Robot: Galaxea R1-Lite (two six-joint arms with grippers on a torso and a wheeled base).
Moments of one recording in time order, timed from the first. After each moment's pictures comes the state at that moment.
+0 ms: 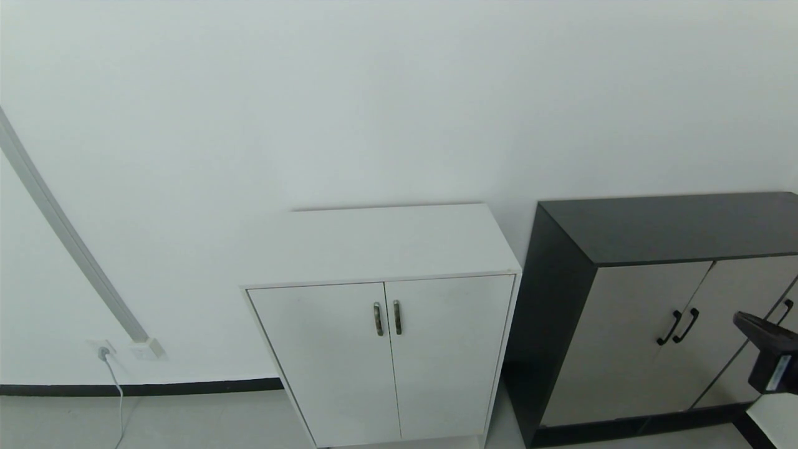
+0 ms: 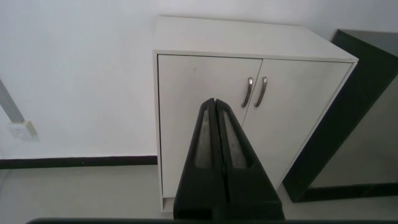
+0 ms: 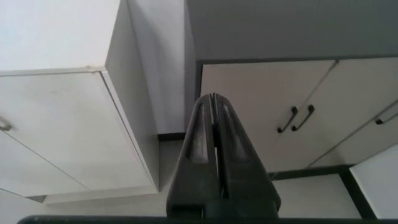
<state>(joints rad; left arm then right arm) 0.00 0.00 0.00 0.00 0.01 -0.09 0.10 1.20 -0.11 -0.96 -0.12 -0.03</state>
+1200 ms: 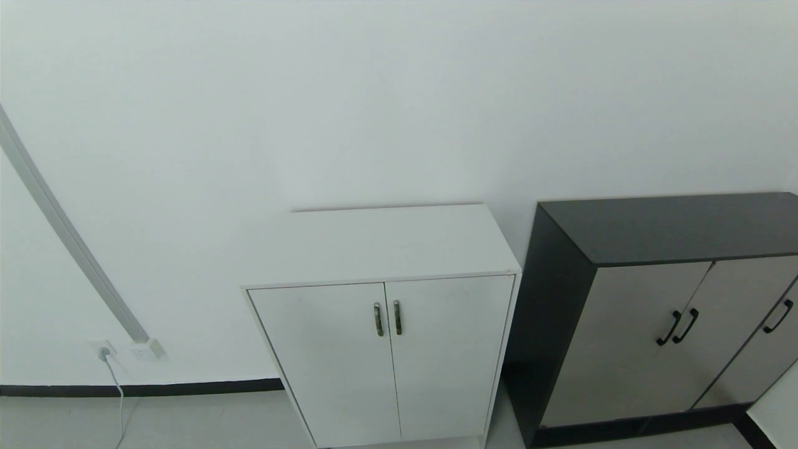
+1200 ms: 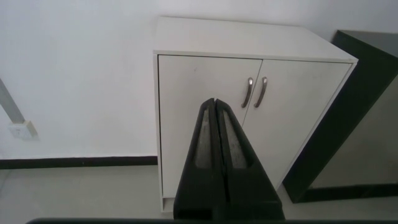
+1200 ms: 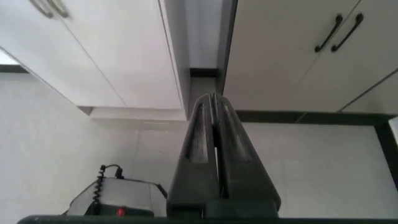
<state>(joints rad) 0.00 0.00 0.00 0.00 0.01 -0.09 0.13 0.46 0.00 0.00 0.10 -0.07</state>
